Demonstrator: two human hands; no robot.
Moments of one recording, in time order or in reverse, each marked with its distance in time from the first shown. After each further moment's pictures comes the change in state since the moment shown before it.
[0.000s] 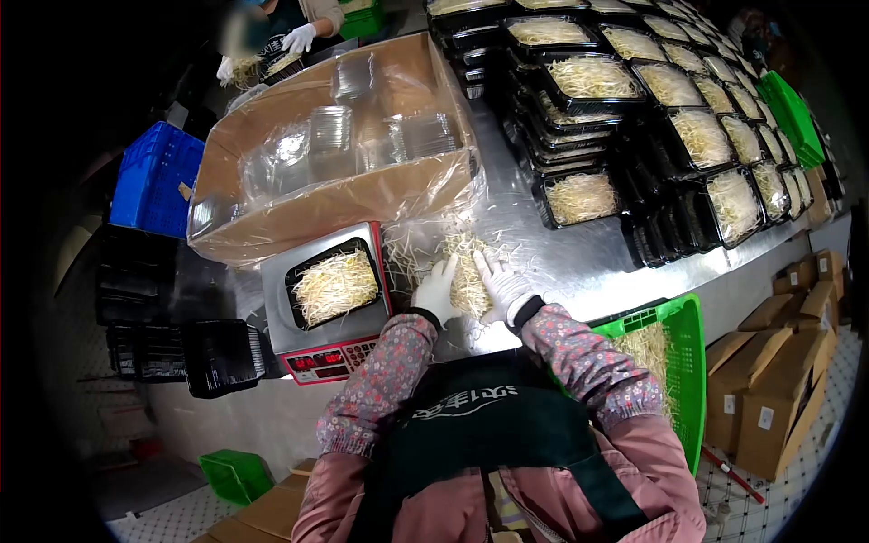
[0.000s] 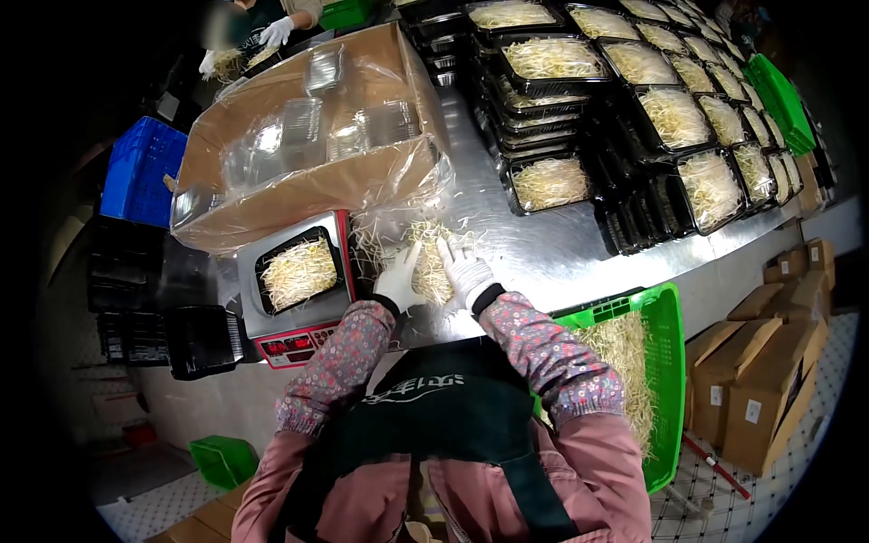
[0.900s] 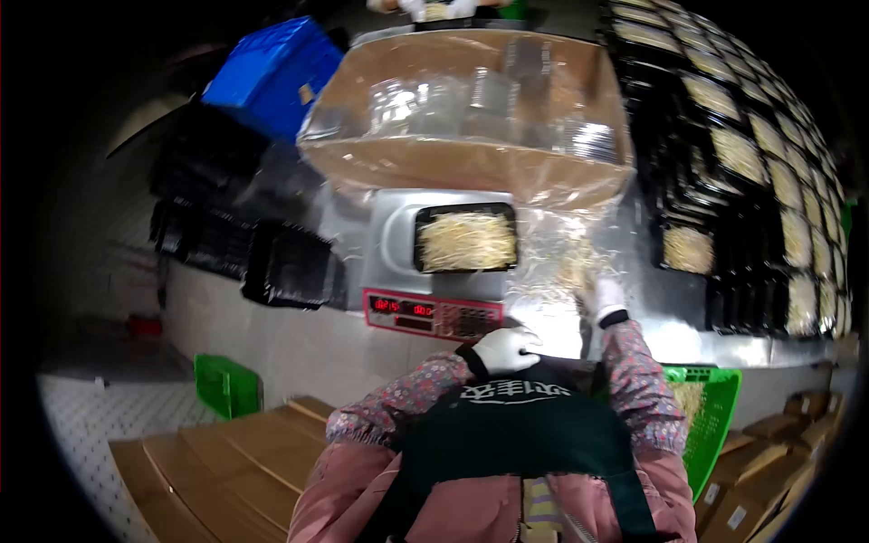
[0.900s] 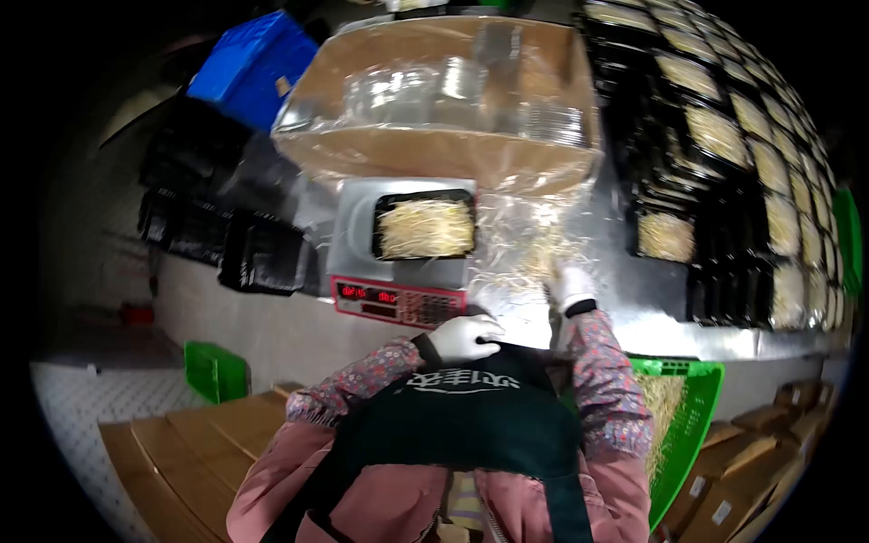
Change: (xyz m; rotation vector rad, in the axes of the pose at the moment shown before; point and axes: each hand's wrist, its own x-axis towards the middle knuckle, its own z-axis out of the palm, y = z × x) left_hand -0.141 -0.043 0.011 -0.496 -0.023 0.293; right_hand 0.038 0.006 0.044 0.072 0.154 0.127
